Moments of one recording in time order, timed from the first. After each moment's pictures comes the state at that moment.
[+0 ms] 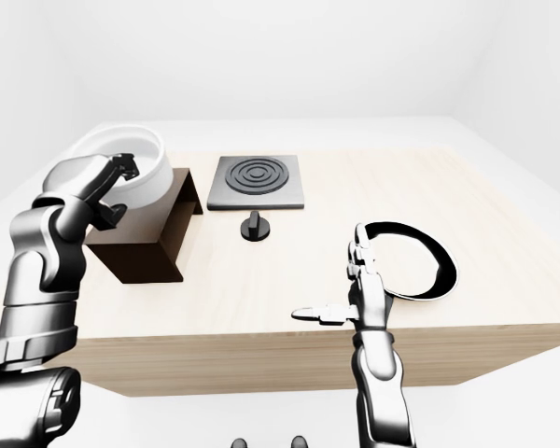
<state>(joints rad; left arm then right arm) -0.69 0.42 0.15 0.19 1.16 0.09 -0.45 0.12 -0.02 -0.09 -0.22 0.02 -0.01 0.05</state>
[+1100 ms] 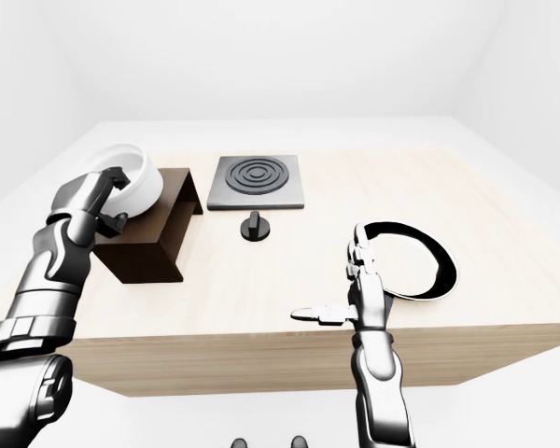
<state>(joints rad) -0.76 0.47 0.12 0.64 0.92 0.09 -0.09 0.12 -0.02 -0.09 -0.22 0.02 -0.01 0.05</state>
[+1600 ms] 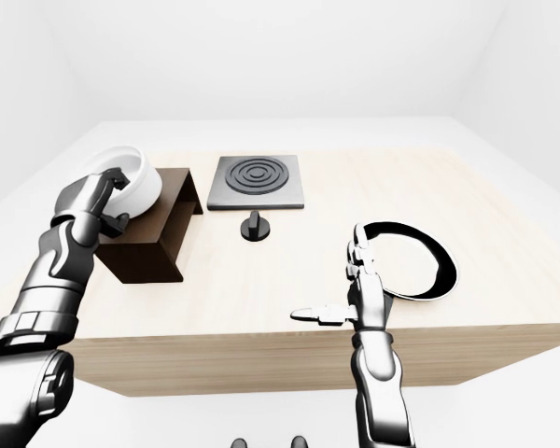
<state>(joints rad) -0.79 0.47 0.11 0.73 0.88 0.09 -0.02 0.12 -0.02 -0.09 -0.22 0.02 -0.01 0.05</state>
